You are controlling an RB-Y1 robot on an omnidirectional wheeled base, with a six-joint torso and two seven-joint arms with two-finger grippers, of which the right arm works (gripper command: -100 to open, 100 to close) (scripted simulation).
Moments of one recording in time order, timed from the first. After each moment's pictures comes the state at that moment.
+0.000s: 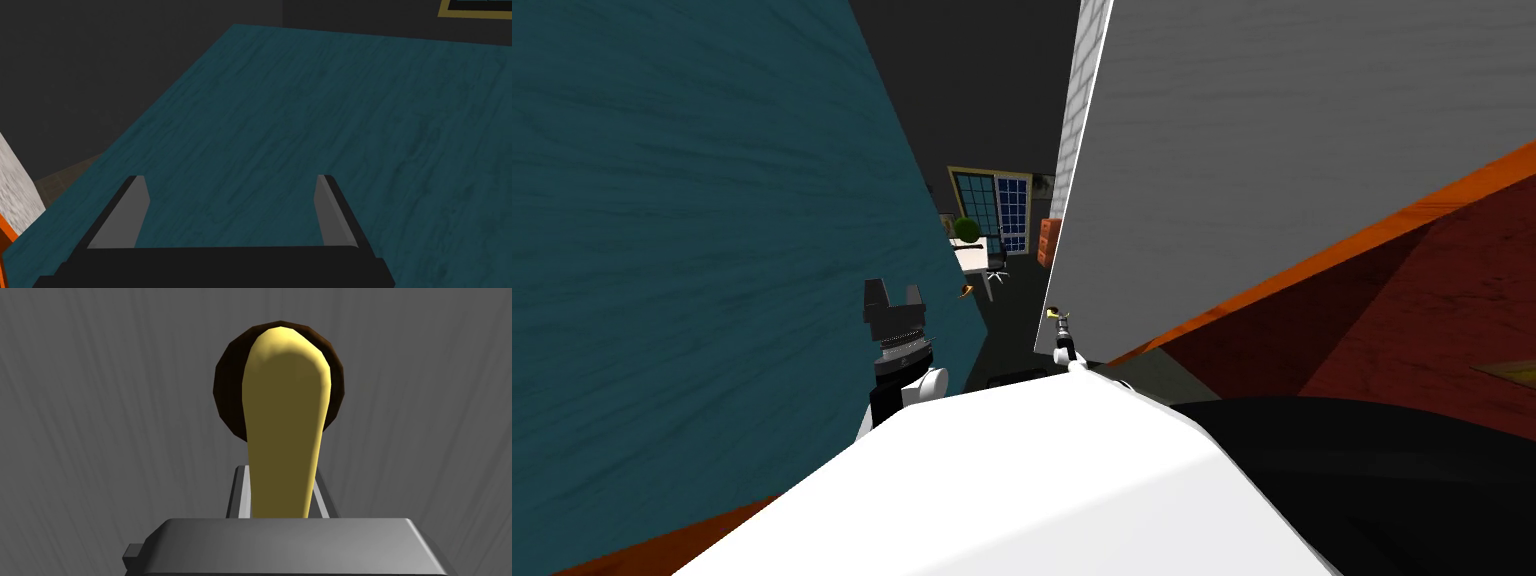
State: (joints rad) arm -0.16 -0.07 -0.16 -0.61 -0.21 -0.80 0.11
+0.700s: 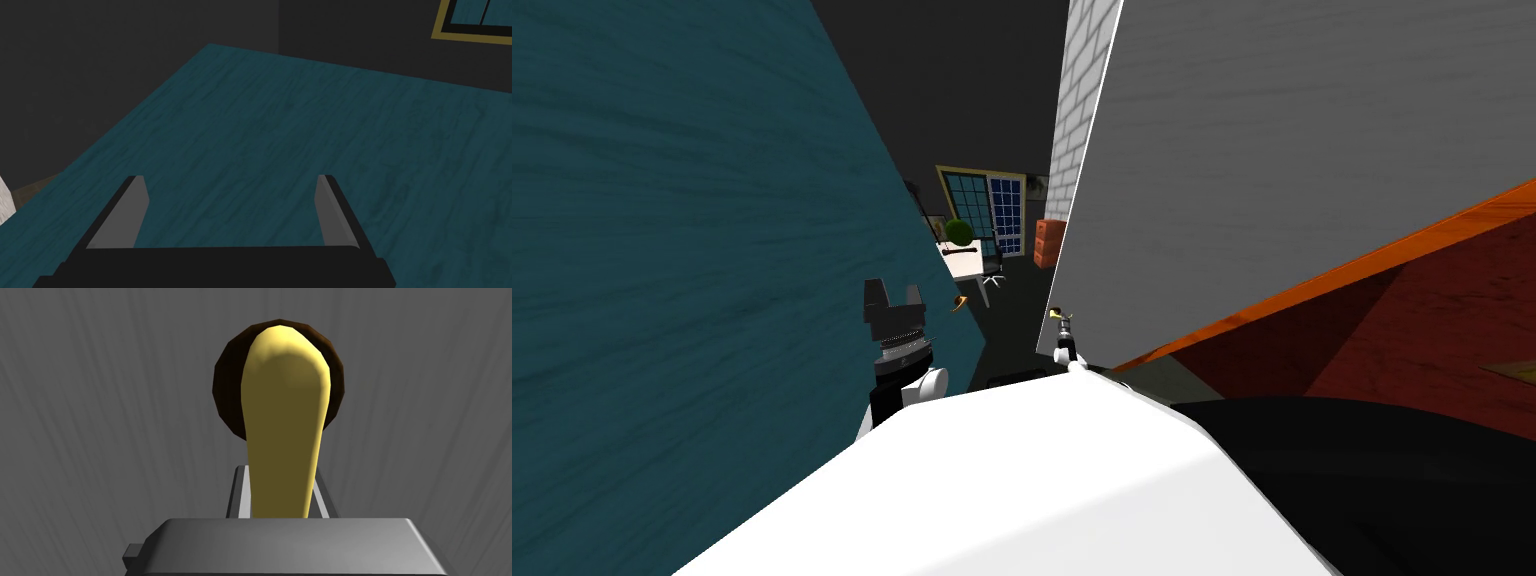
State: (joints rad) arm -0.17 -0.05 -0.22 -0.61 -0.24 -0.81 0.15
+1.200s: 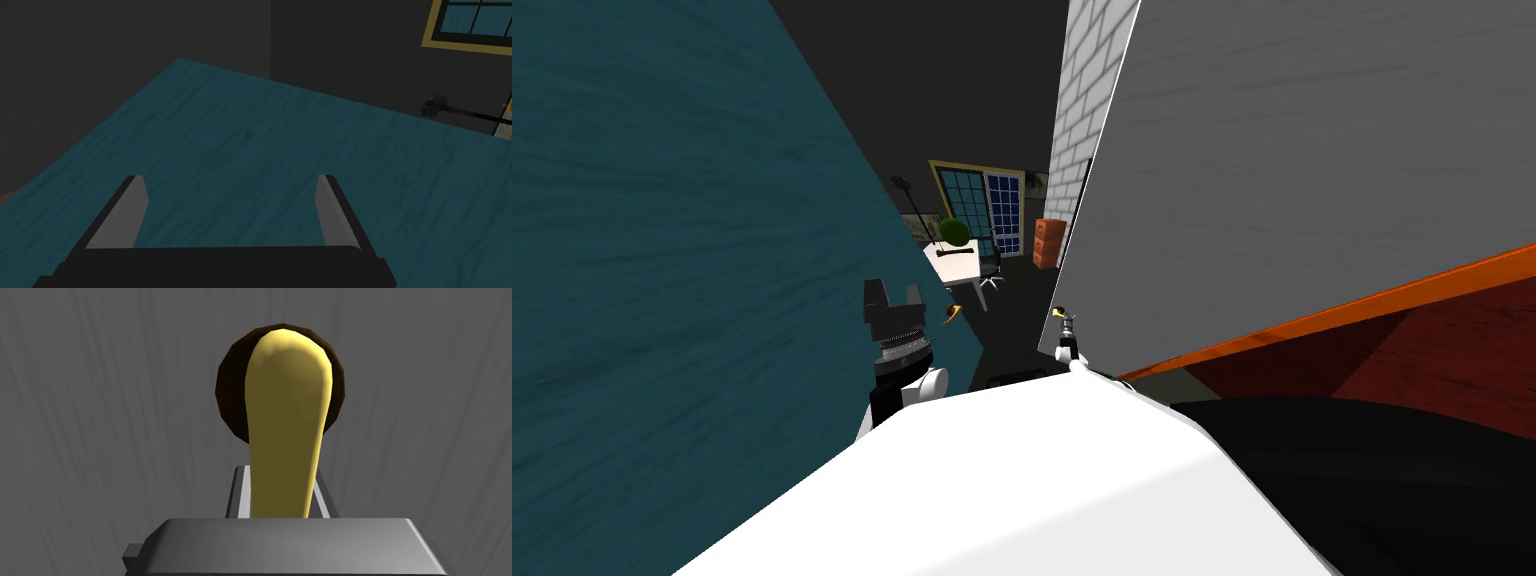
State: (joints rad) arm -0.18 -0.06 -0.26 -0.60 -0.26 -0.80 0.18
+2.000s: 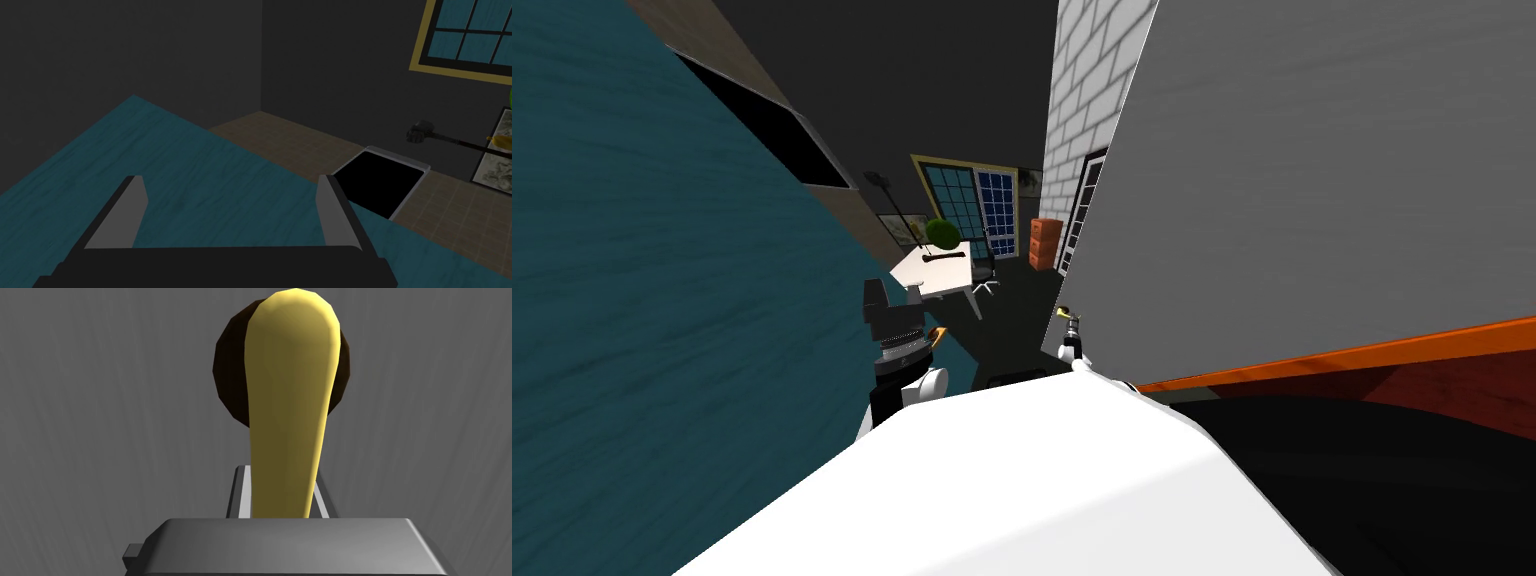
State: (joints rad) arm -0.19 -0.08 -0.33 -0.59 -0.31 -0.82 0.22
